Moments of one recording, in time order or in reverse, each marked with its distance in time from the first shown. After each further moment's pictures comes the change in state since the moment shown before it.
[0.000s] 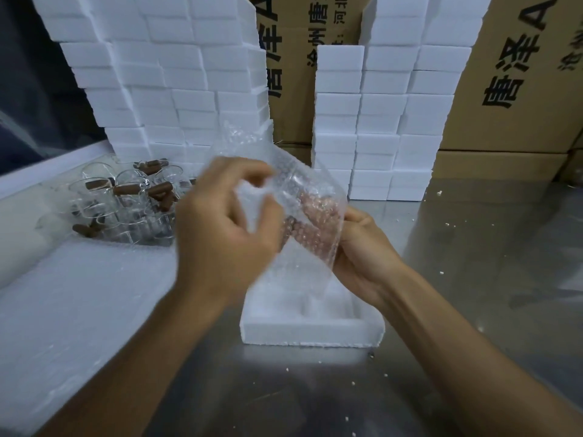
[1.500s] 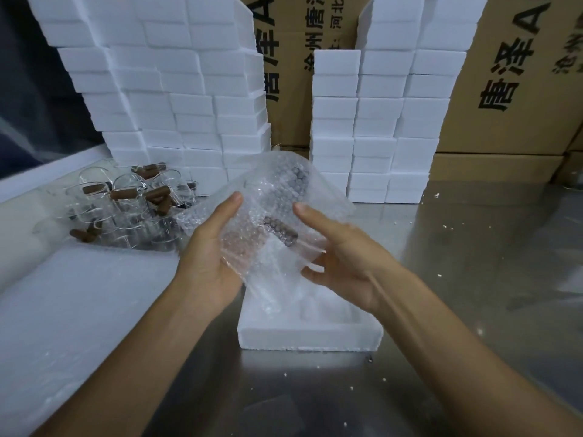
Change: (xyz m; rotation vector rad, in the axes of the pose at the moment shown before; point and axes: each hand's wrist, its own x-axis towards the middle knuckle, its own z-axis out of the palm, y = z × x) left_hand -0.009 -0.043 0.014 -1.300 -0.076 -1.144; right_hand 0.000 -0.003 0.004 -0.075 0.095 0.278
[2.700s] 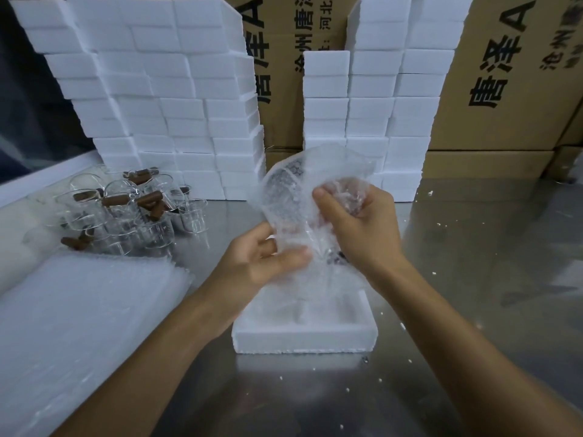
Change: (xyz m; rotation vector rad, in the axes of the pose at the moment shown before) left_hand -0.013 -0.020 0.012 0.730 -0.225 0.067; right_hand 0.001 -0.011 -0.015 -0.526 0.366 -0.774
